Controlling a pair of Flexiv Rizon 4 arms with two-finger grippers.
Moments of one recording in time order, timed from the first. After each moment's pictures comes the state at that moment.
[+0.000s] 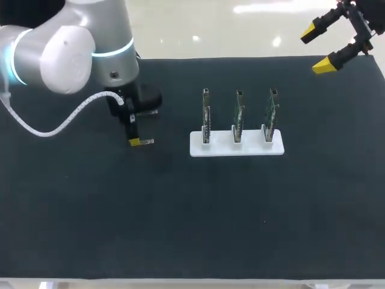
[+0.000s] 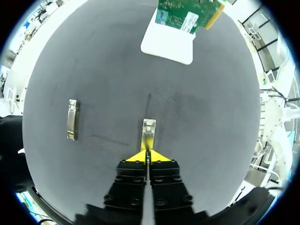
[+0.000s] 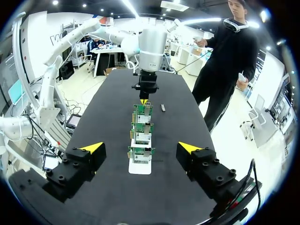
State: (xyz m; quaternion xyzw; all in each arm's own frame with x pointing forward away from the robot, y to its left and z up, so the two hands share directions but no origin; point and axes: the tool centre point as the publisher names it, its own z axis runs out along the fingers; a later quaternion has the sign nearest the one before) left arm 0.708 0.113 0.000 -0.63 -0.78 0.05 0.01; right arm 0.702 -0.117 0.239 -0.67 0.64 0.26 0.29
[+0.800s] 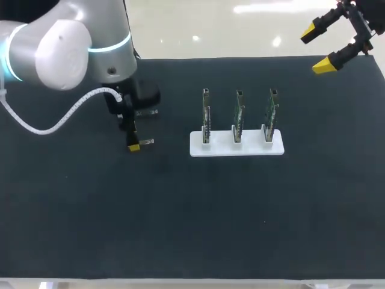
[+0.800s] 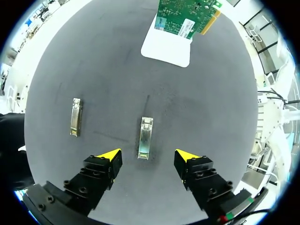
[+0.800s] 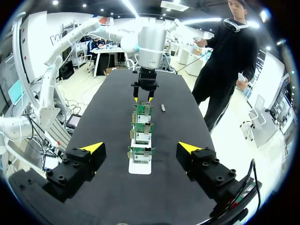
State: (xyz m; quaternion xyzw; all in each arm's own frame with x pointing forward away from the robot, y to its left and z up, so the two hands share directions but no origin) left arm 0.706 0.115 0.008 -0.62 -0.78 0.05 0.01; right arm 0.702 -0.117 0.239 -0.67 0.64 0.26 0.29
